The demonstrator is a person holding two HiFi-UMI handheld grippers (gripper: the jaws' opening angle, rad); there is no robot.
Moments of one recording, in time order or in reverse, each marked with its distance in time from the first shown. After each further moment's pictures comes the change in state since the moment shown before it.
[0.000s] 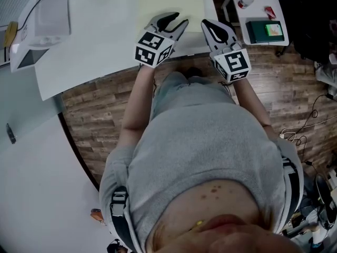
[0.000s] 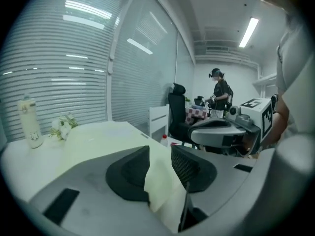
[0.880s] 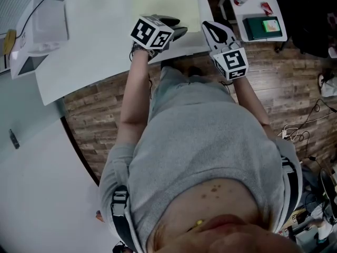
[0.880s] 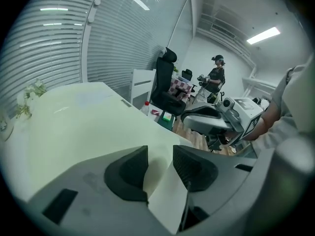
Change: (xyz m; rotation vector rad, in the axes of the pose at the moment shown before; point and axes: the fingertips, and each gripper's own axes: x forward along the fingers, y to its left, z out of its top) left arm 0.020 -0.020 -0.041 -0.100 0.441 -0.277; right arm -0.008 -0.017 -0.027 -0.025 0.064 -0.037
